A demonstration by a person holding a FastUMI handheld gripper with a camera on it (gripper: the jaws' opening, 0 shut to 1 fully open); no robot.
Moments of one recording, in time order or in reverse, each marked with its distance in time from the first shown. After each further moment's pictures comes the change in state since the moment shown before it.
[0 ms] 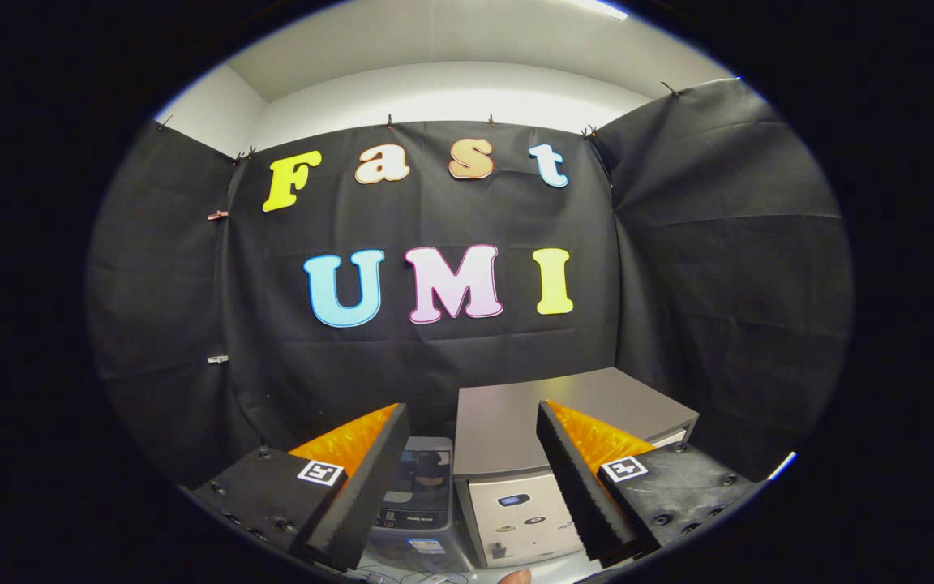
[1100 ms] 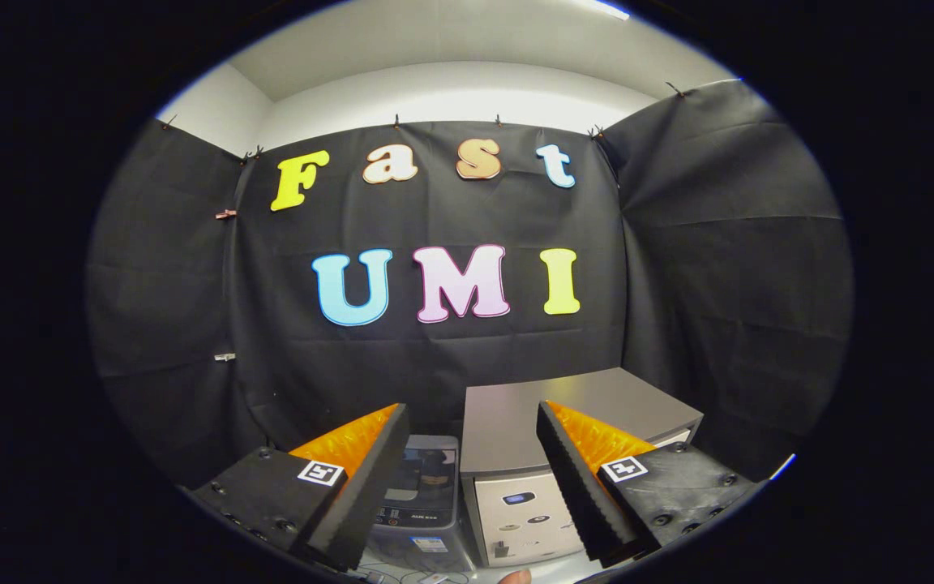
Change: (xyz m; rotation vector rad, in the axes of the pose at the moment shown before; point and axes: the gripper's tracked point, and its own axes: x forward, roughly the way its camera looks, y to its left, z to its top) arm -0.005 0.001 0.000 -0.021 0.004 0.010
